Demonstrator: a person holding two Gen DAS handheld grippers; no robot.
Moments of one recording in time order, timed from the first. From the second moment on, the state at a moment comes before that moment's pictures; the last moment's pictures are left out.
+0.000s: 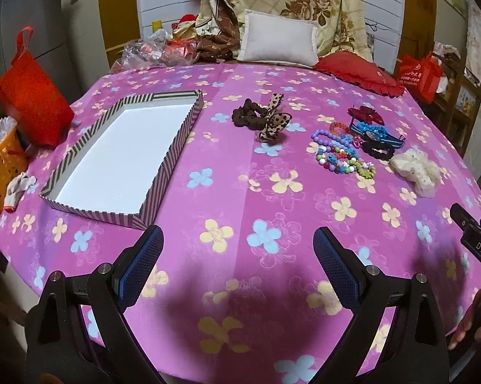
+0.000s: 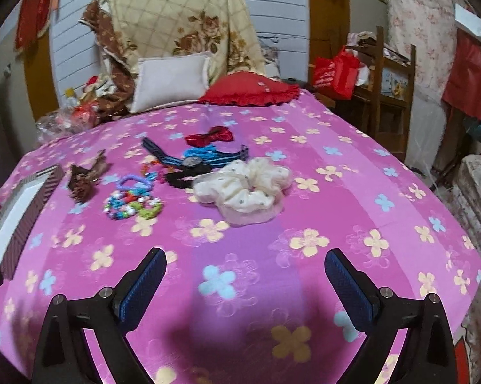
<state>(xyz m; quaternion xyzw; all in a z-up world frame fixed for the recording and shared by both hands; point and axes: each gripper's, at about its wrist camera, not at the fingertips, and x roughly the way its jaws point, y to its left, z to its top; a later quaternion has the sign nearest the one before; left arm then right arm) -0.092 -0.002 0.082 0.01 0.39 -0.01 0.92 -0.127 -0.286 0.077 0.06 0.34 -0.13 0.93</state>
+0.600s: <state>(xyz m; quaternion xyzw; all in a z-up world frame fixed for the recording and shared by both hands) -0.087 -0.007 0.081 0.05 0.40 0.00 0.91 -0.129 -0.268 0.072 0.02 0.36 -0.10 0.93</state>
